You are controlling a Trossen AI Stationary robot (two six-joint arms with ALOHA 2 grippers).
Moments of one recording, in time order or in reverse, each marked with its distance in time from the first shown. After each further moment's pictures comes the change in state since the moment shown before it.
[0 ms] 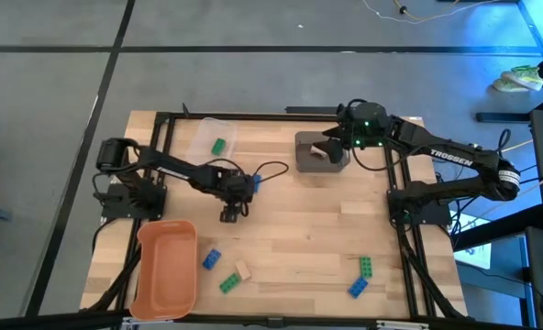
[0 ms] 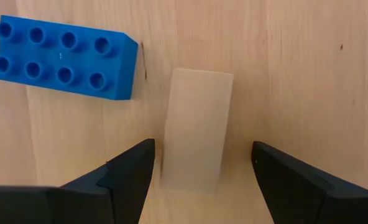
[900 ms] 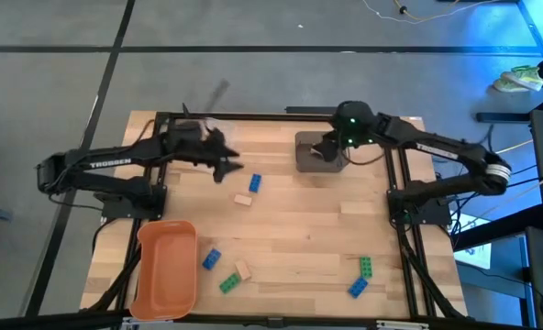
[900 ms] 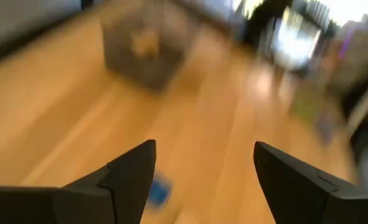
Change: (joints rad) left arm 0.309 -0.638 -0.116 0.180 0.302 -0.440; right arm -0.057 0.106 0.000 -0.048 -0.029 -0.022
